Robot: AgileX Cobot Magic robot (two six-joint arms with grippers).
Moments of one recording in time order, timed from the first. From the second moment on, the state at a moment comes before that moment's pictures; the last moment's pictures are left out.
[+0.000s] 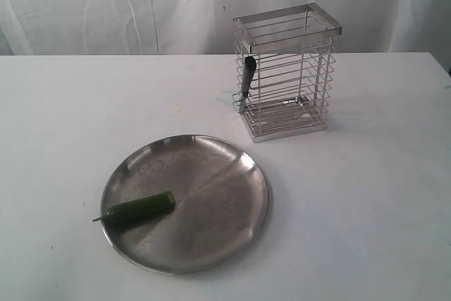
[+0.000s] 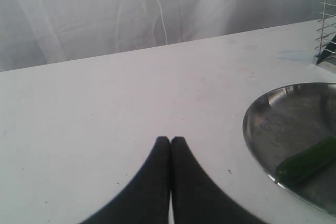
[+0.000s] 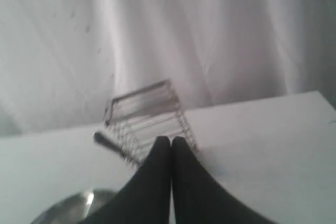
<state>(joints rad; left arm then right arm) -0.04 0.00 0.02 -0.02 0.19 0.10 0.16 0.26 -0.68 0.03 0.58 0.24</state>
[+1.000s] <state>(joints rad) -0.04 0.00 0.02 -0.02 0.19 0.10 0.48 1.56 -1.35 0.32 0.59 -0.28</state>
